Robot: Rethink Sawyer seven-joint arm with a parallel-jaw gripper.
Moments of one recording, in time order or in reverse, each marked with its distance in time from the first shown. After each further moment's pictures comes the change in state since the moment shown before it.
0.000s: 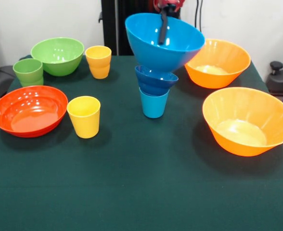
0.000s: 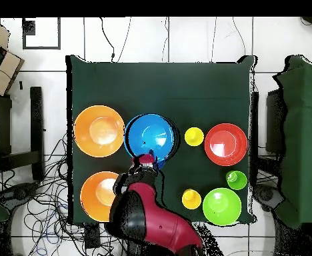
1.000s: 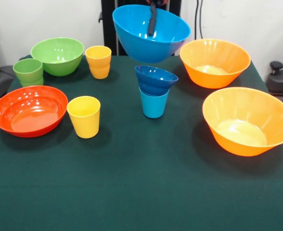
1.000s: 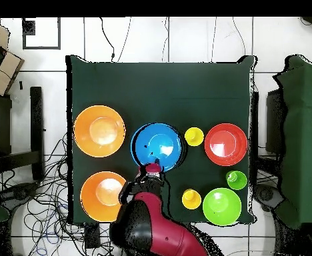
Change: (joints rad) arm -0.040 -0.032 0.000 0.065 -0.007 -0.007 0.000
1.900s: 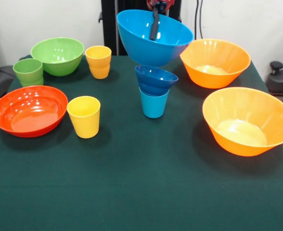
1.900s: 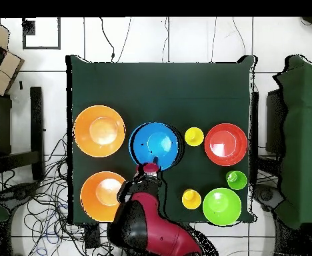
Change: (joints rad) arm 0.021 0.069 0.000 0.005 -0.001 -0.137 0.000
